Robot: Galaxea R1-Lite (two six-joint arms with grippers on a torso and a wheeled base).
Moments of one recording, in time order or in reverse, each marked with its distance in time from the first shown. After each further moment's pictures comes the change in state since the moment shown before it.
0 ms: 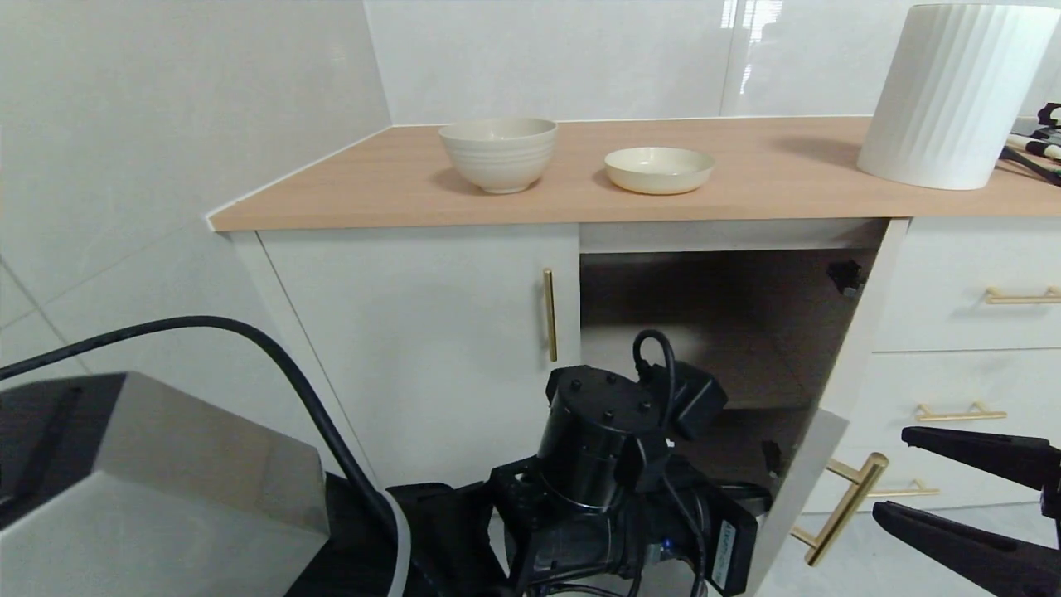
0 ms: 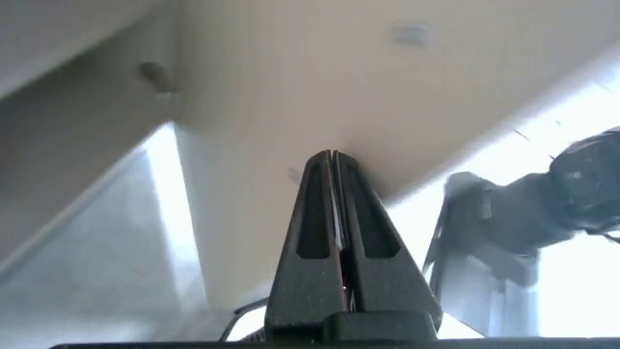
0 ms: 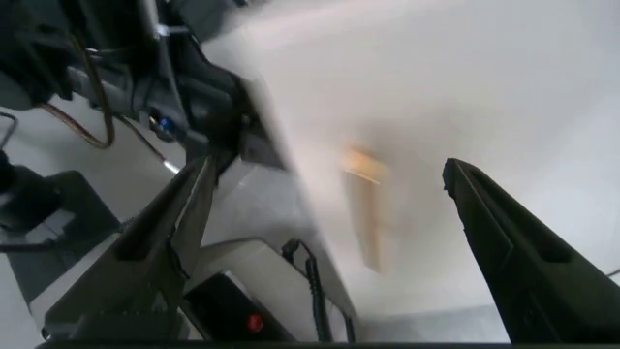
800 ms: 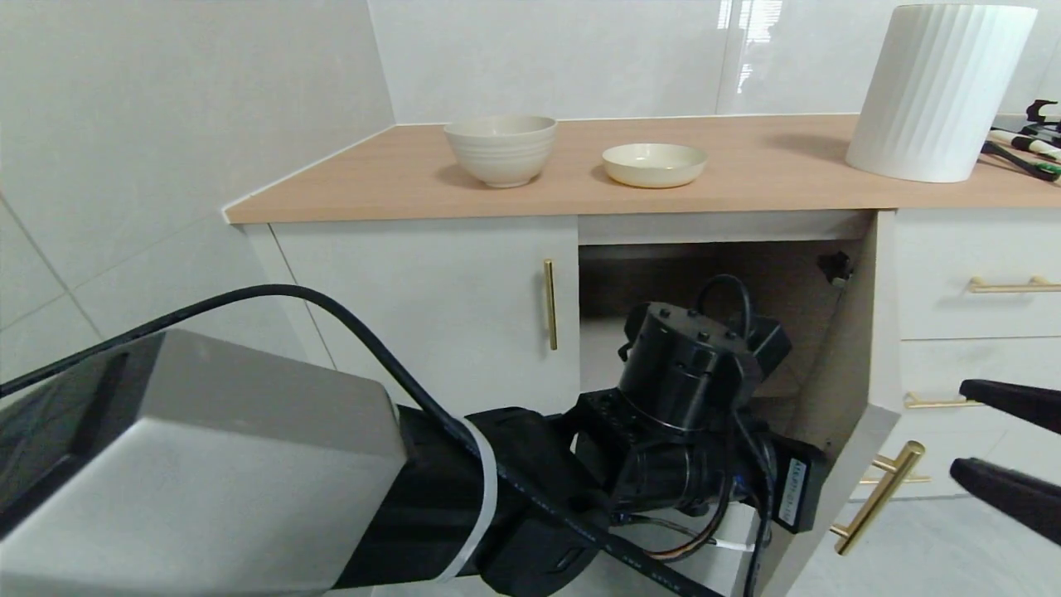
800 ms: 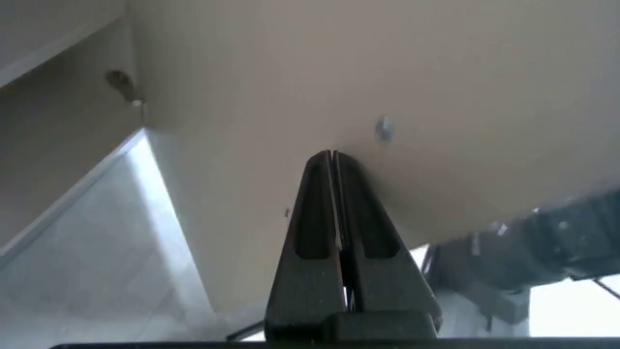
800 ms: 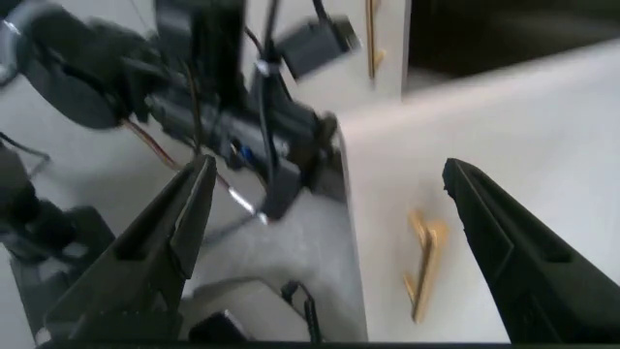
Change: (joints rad) left arm -0.027 0.100 -0.387 0.323 0.014 -0.001; right arm -0.001 -0.094 -0.066 -0.001 0.006 0.011
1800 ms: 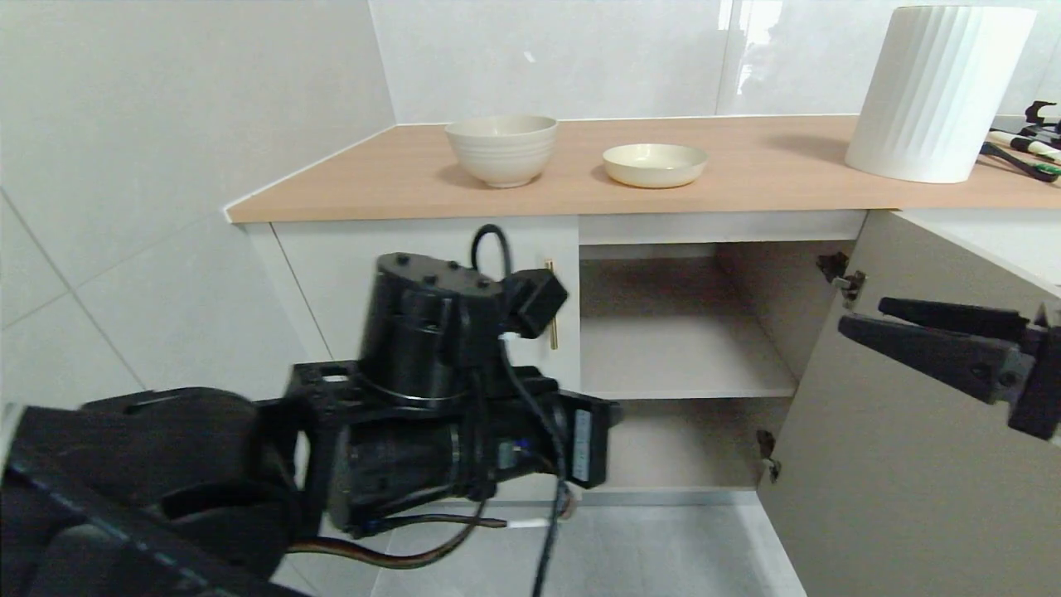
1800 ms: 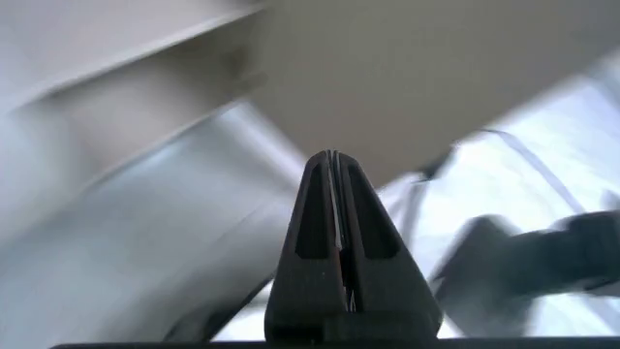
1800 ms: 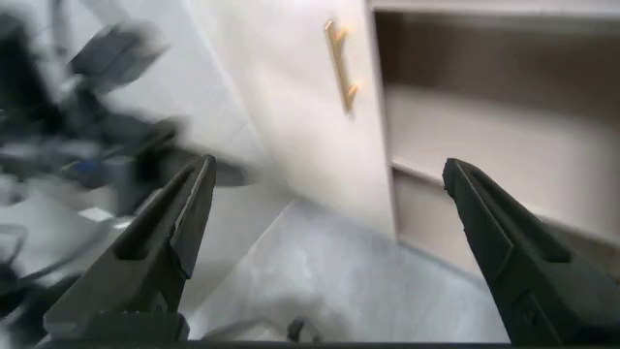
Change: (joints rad) left arm 0.207 -0.450 0.435 0.097 0.170 -0.074; right arm -0.090 0.293 -0.169 -0.102 0.005 0.088
